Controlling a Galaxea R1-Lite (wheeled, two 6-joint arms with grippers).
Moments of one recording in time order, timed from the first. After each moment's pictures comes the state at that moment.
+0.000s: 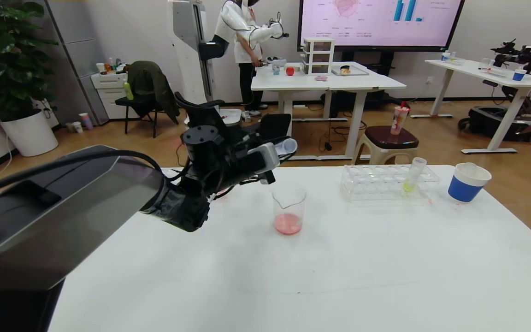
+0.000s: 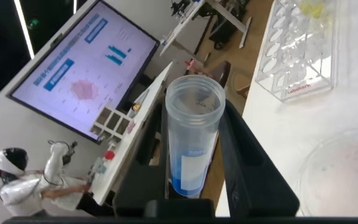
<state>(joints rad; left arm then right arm) -0.44 2.32 -1.36 -1.15 -0.56 0.91 0.00 0.00 0.00 0.00 0.02 -0.03</state>
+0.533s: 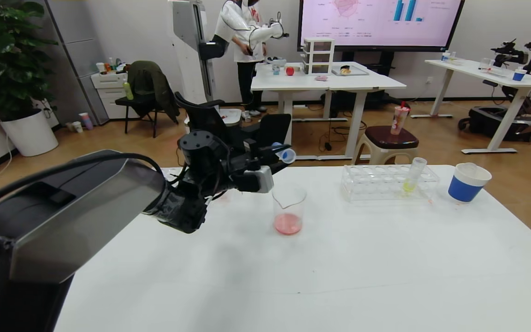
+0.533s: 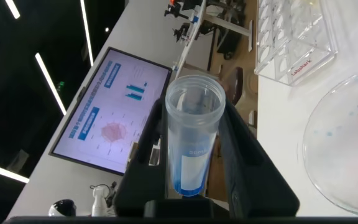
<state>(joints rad) -0.41 2.36 -1.37 -1.20 -0.72 1.17 0.00 0.00 0.00 0.00 0.02 -0.03</state>
